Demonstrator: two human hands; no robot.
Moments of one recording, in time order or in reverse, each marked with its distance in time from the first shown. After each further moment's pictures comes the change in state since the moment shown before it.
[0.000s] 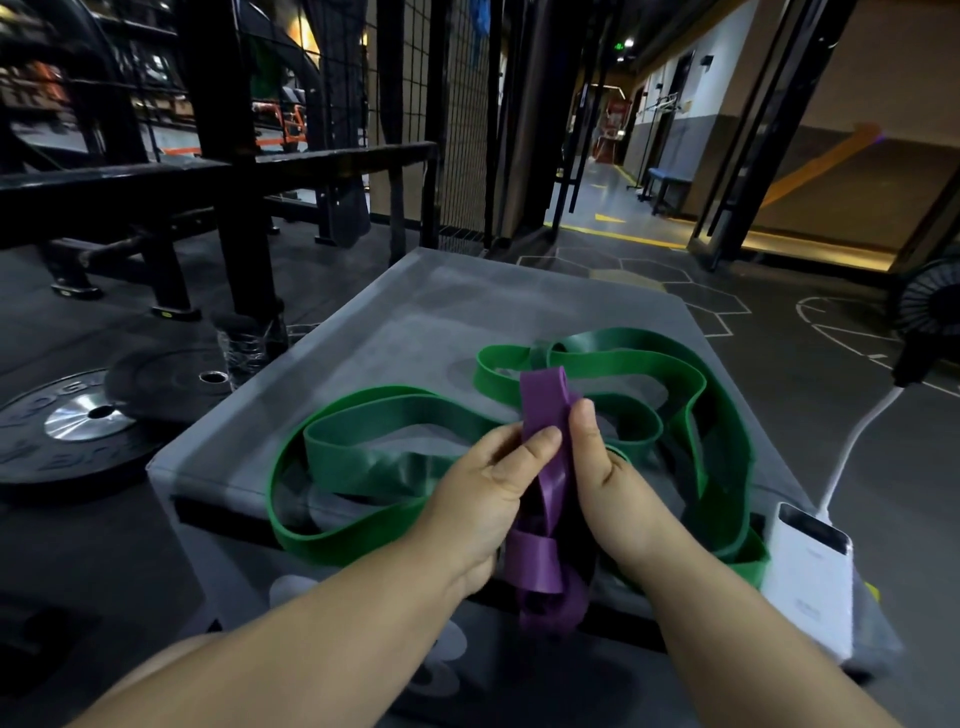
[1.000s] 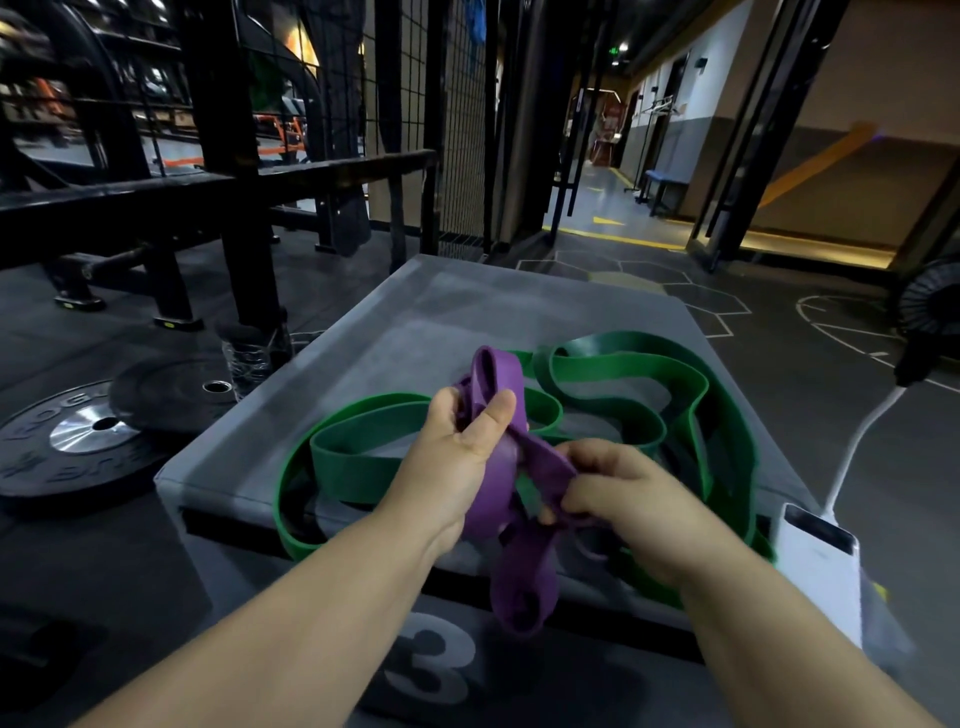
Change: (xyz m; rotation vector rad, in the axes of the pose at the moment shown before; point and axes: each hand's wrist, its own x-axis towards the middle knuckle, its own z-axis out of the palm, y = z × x) left_hand 0.019 0.019 -0.021 0.163 0.177 0.220; right_hand 0.000 0.004 -0.012 0.260 -0.267 -0.156
